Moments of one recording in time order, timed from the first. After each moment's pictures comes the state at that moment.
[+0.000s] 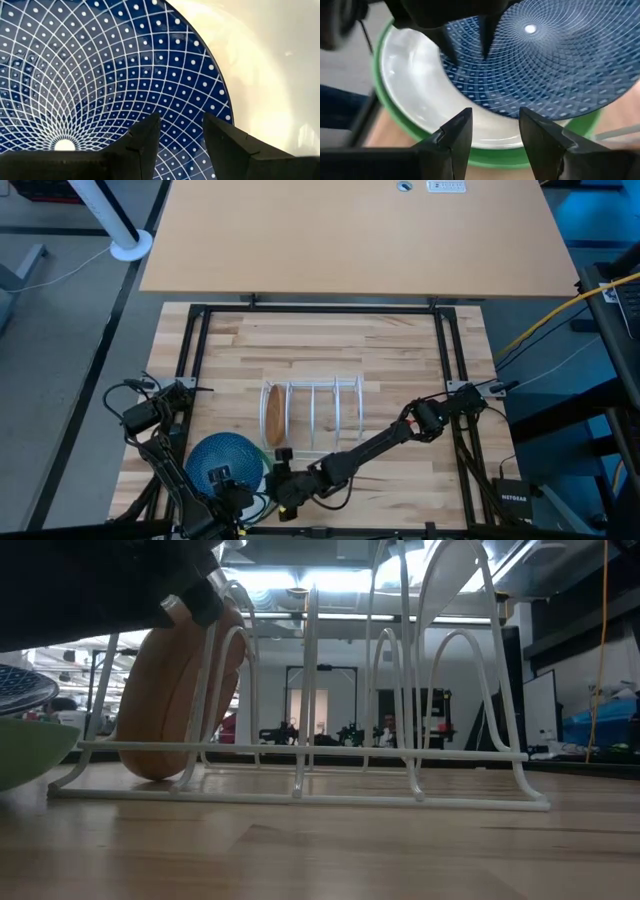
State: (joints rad) left arm -1.00 2.08 1.53 -1.15 -0.27 -1.33; right arm 0.49 2.49 2.06 -0.23 0.34 0.16
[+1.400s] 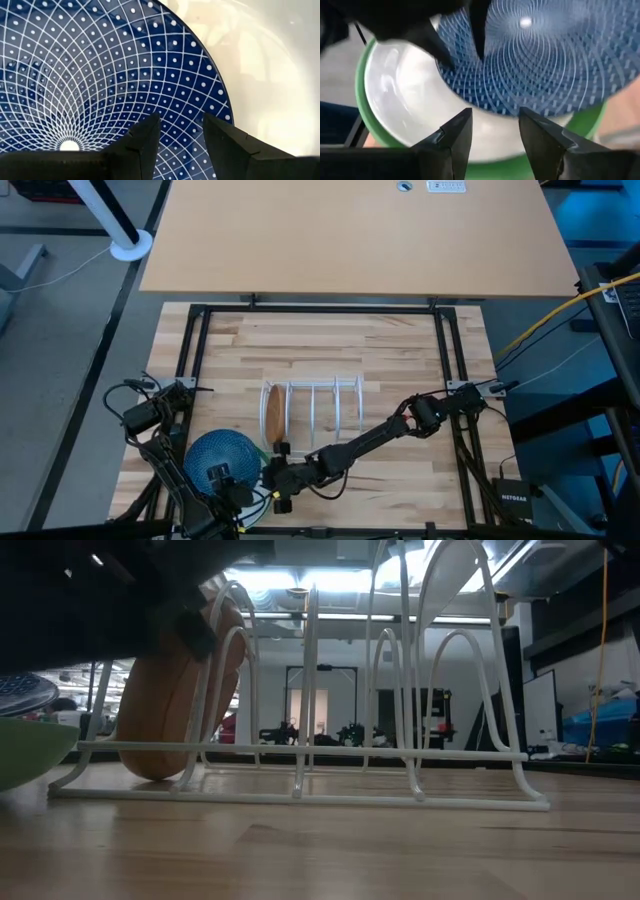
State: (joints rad) left arm -0.99 2.08 1.53 -1.19 -0.27 -1.33; right arm 0.44 2.49 2.03 -0.17 0.28 0.24
